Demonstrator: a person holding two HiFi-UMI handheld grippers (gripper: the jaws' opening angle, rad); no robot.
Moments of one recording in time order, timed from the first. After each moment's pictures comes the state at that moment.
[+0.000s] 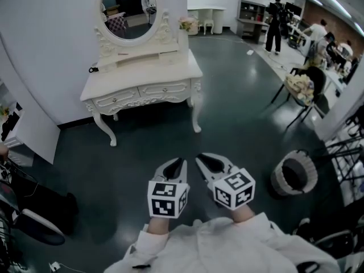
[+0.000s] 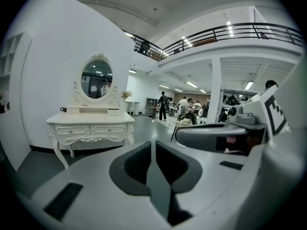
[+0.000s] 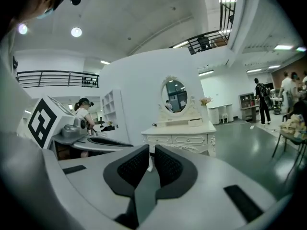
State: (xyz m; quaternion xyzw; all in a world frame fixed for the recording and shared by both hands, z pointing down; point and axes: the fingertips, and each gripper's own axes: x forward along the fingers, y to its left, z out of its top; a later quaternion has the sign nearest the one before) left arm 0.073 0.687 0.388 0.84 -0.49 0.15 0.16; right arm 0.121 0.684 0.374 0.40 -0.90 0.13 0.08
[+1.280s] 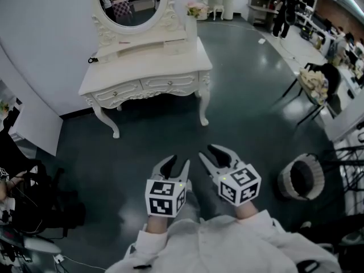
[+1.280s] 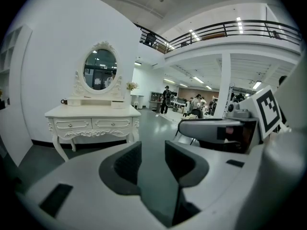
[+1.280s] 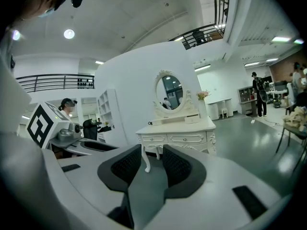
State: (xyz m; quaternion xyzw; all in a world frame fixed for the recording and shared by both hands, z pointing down) left arm 0.063 0.606 0.421 0.82 -0.50 0.17 0.19; right arm 0.133 0.585 0.401 0.40 -0.90 0.16 0.08
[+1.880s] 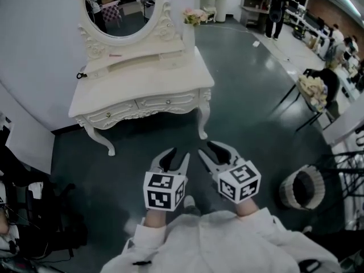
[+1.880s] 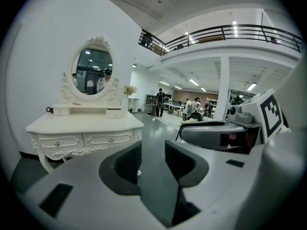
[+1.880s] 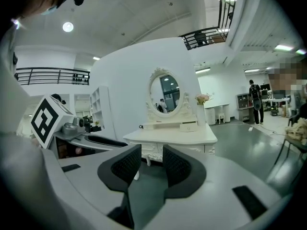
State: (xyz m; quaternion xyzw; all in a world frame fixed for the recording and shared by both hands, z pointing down) left arm 0.028 0.432 0.396 0.85 -0.47 0.16 0.18; right arm 0.096 0.426 0.380 0.42 -0.89 0.13 0.09
